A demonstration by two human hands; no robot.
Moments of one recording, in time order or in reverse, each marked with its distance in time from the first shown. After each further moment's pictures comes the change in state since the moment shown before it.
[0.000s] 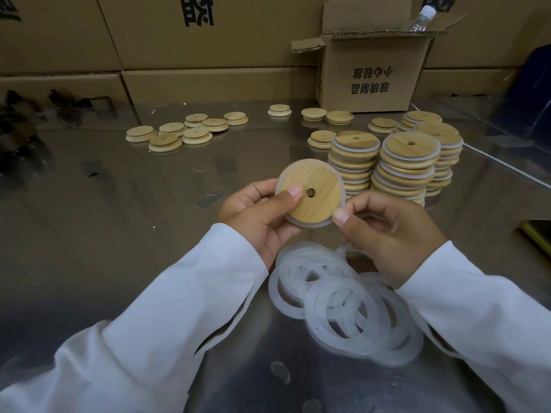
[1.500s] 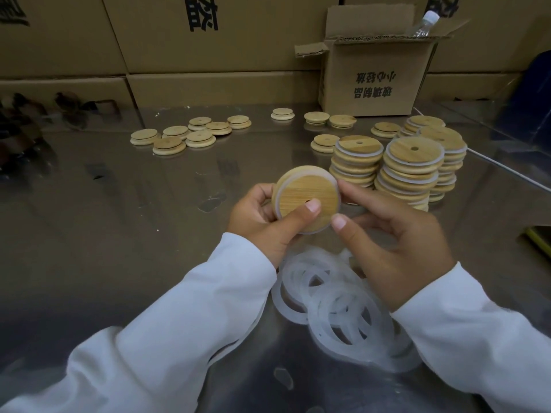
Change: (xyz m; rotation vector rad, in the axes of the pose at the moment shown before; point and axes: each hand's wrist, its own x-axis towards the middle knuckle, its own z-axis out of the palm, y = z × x) left_hand 0.005 -0.014 -0.007 0.270 -0.015 0.213; right_hand -0.011 -0.002 0.007 -0.234 0.145 -0.259
